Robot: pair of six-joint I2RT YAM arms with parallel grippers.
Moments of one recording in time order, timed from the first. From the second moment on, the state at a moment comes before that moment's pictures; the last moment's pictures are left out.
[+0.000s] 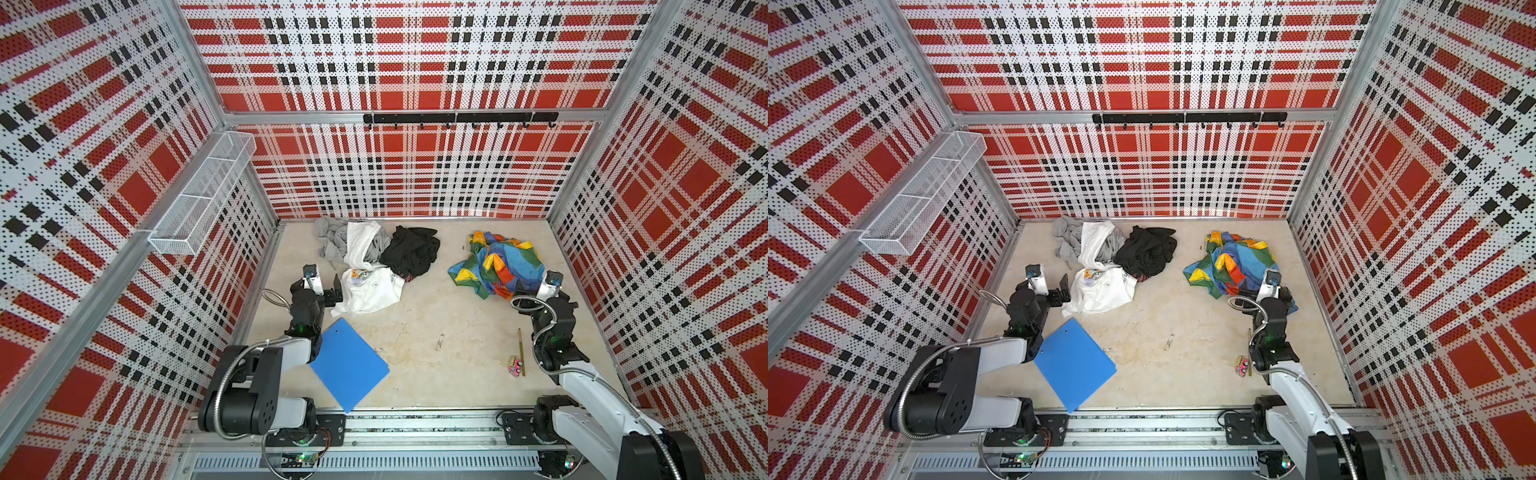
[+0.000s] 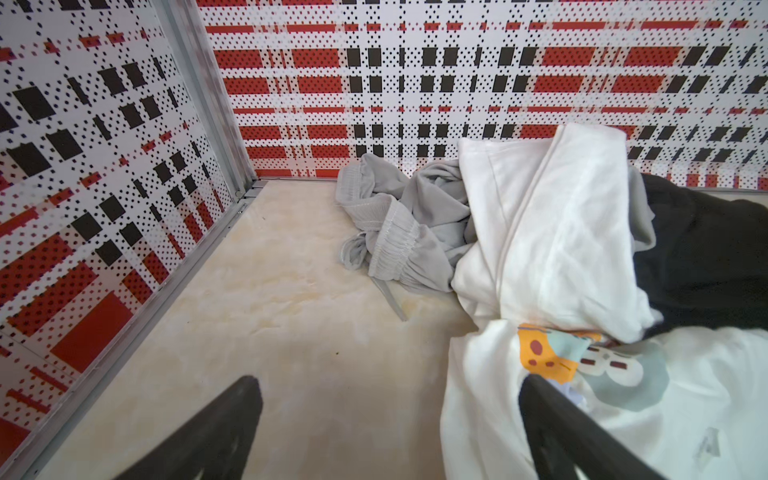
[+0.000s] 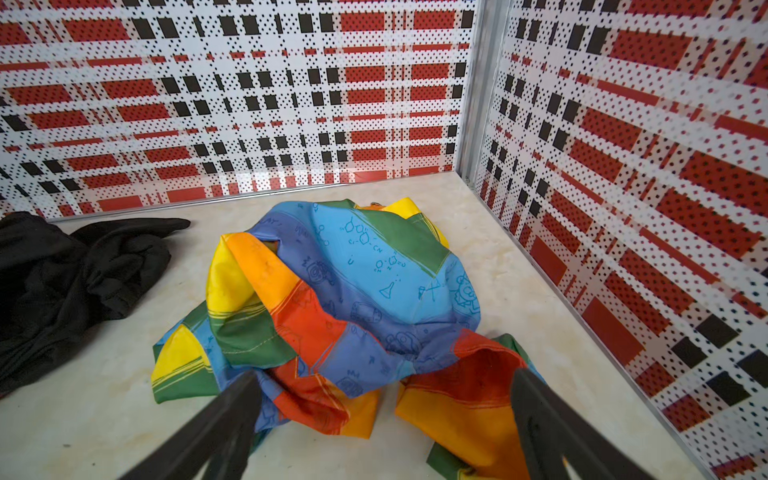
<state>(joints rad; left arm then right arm) -0.05 1.44 0.33 0.91 -0.13 0.02 0.08 0.95 0.29 0.44 0.30 0.07</state>
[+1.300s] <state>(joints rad) 0.01 1.57 0.29 1.11 0.05 0.01 0.01 1.55 0.23 1.21 0.23 0.02</state>
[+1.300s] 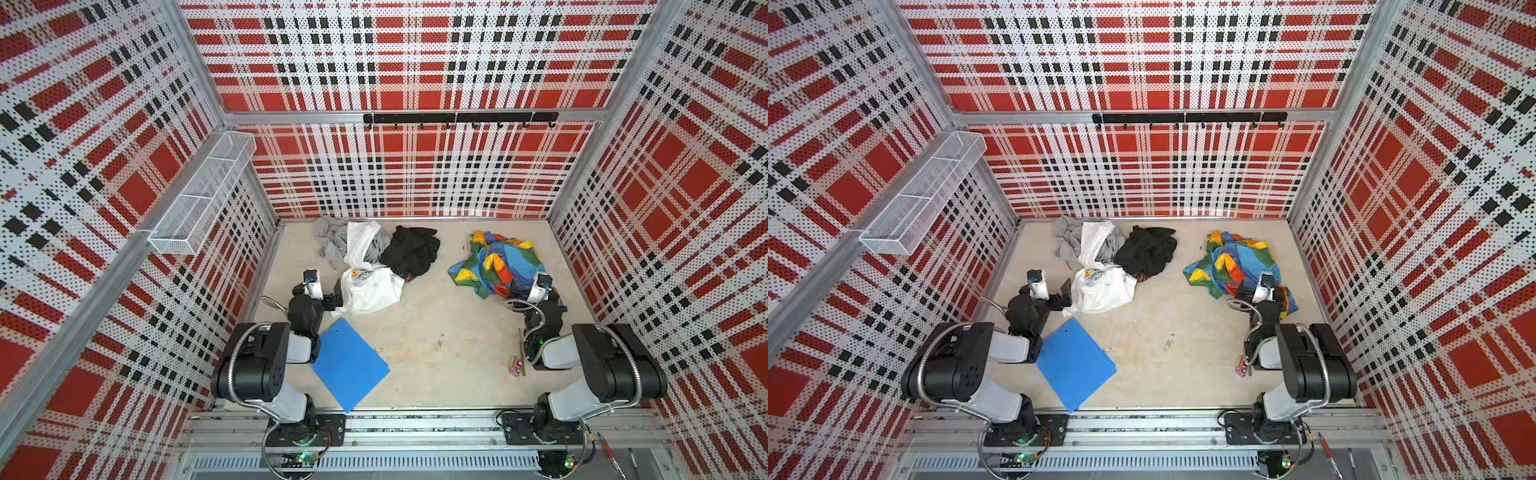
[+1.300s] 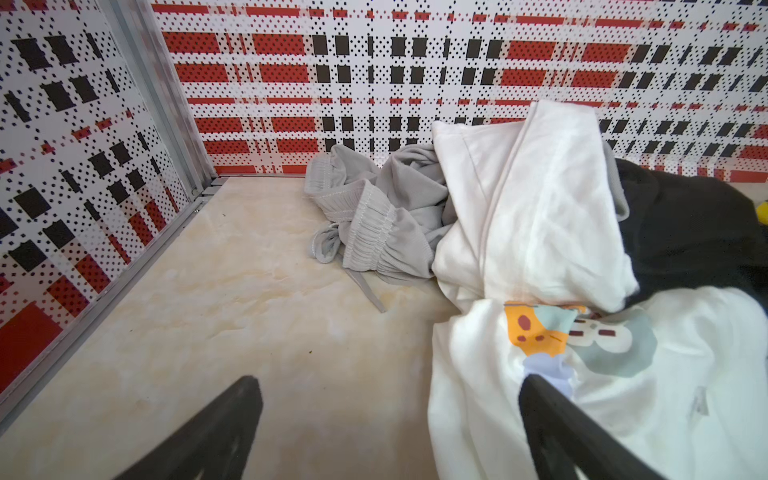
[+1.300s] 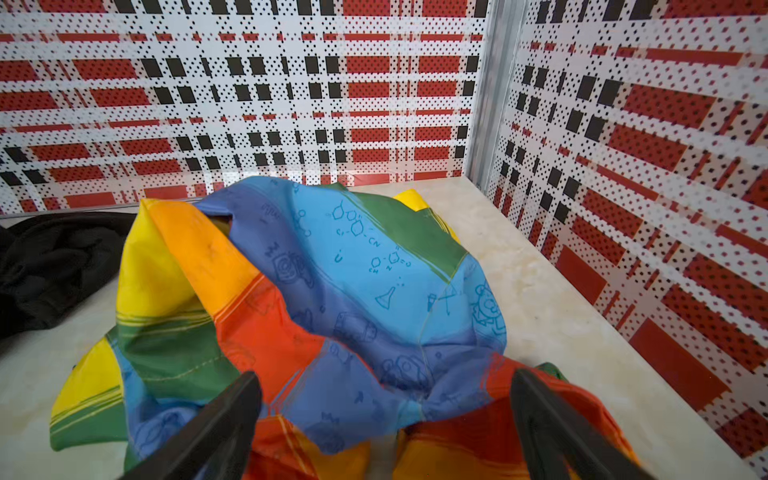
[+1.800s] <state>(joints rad) 0.01 1.57 0.29 1.12 0.05 0.01 0.01 1.55 0.19 1.27 0.19 0.00</state>
